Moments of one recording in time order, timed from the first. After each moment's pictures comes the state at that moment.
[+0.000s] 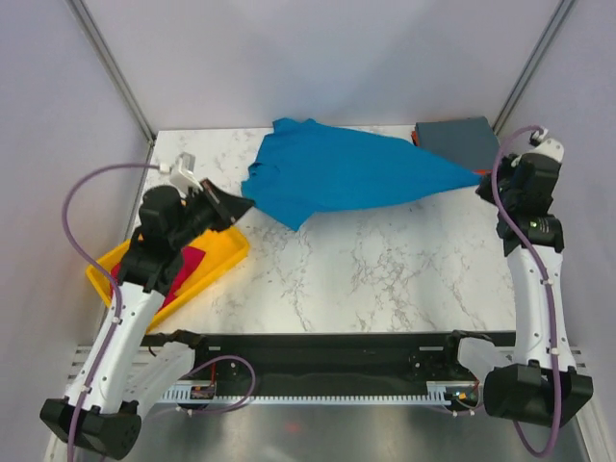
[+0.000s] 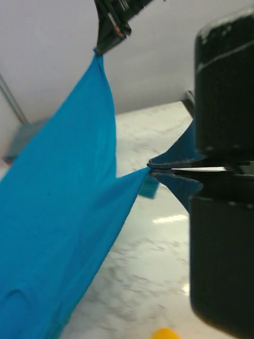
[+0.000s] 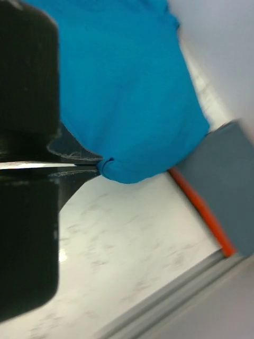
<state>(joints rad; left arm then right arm) -0.25 0.86 1.01 -0.36 0.30 -0.76 -0.20 1.07 1.16 -0.43 0.00 0.37</state>
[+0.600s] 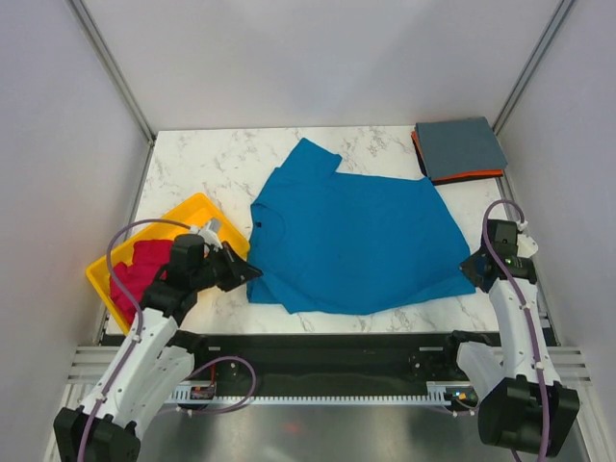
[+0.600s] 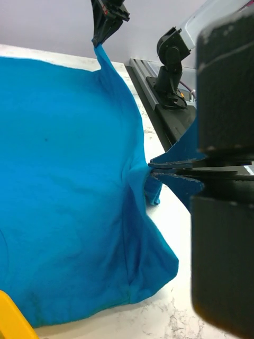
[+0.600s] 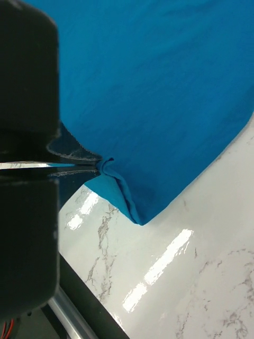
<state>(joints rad) -0.25 0.65 0.50 -0.48 0.43 -0.76 -0.20 0.89 0.69 -0.82 0.20 0.73</state>
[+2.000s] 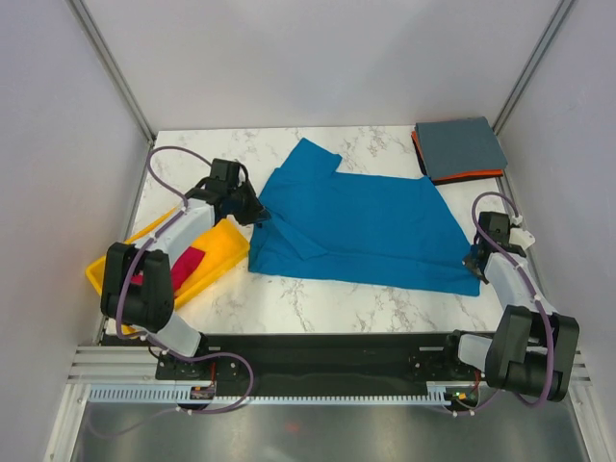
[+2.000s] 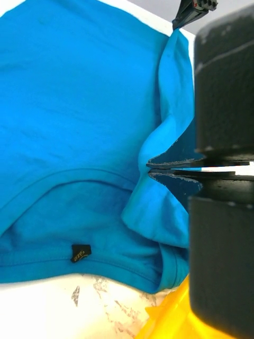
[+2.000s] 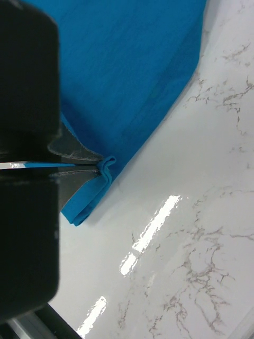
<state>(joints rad) -0.25 1.57 1.10 -0.40 0.21 -0.72 -0.24 1.19 0.63 -0.52 0.36 0.68</state>
